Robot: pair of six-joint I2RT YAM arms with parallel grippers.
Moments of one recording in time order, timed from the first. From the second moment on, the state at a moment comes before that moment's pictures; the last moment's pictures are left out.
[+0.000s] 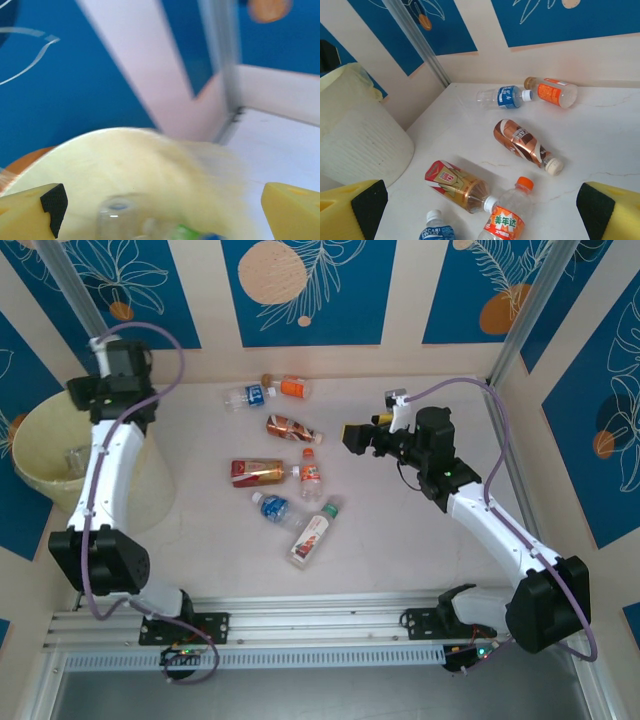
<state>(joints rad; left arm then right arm) -0.06 1.53 1.67 -0.61 -0.76 -0.02 0.37 1.21 0.94 0.03 -0.35 0.35</state>
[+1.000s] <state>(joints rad) -0.40 1.71 1.42 -0.90 -0.10 -1.38 0.35 1.09 0.72 -0.07 -0.08 0.52</state>
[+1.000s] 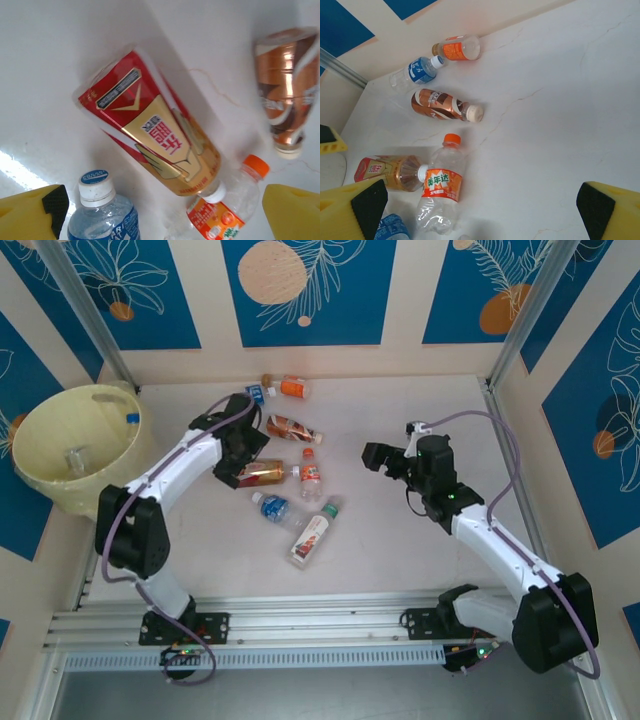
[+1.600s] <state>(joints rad) -0.35 1.98 1.51 -0.86 0.00 -1.64 0.42 0.84 0.64 -0.18 -0.36 0.17</state>
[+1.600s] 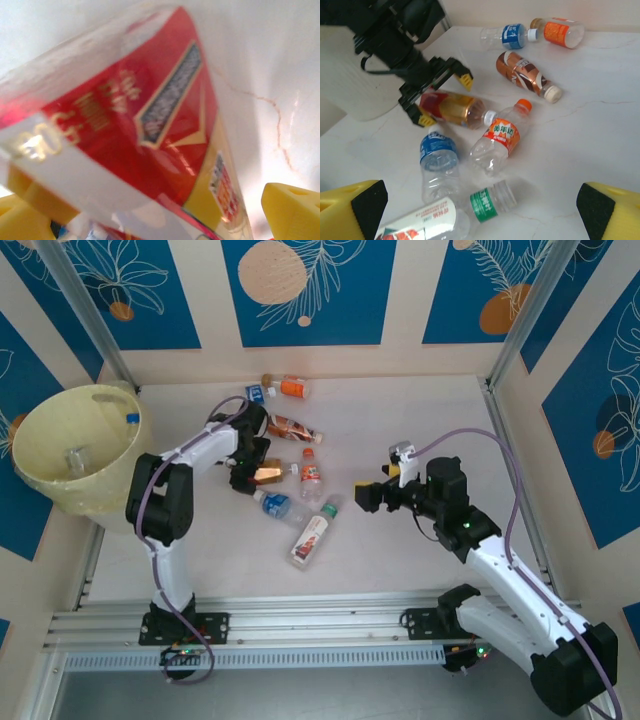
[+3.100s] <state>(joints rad) -0.30 2.02 1.43 -0.54 -0.21 -1.51 0.43 0.77 0.61 -0.23 -0.33 0.13</state>
